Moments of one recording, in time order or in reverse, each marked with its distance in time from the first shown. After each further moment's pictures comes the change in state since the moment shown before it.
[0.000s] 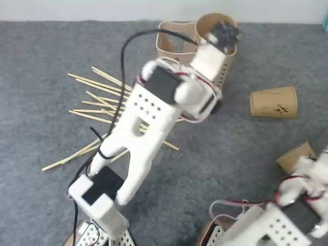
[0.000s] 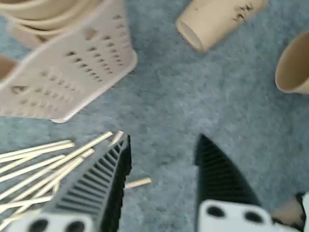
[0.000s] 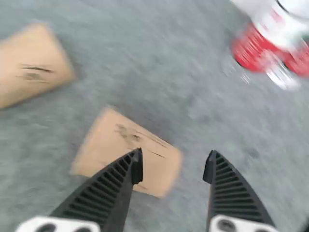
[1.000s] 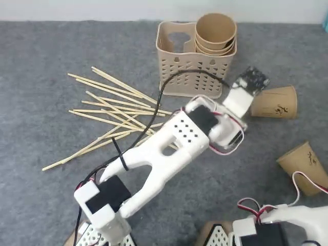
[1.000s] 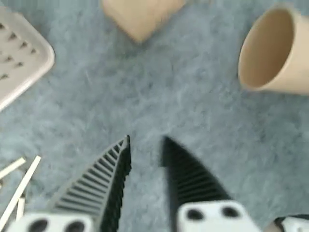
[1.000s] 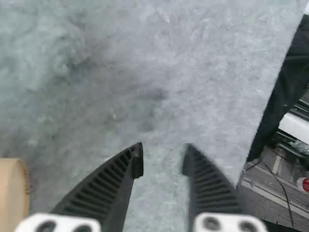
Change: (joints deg) left arm 11.1 -1.2 32.0 -30.6 9.0; right arm 28.0 45.8 -4.2 -30.9 4.6
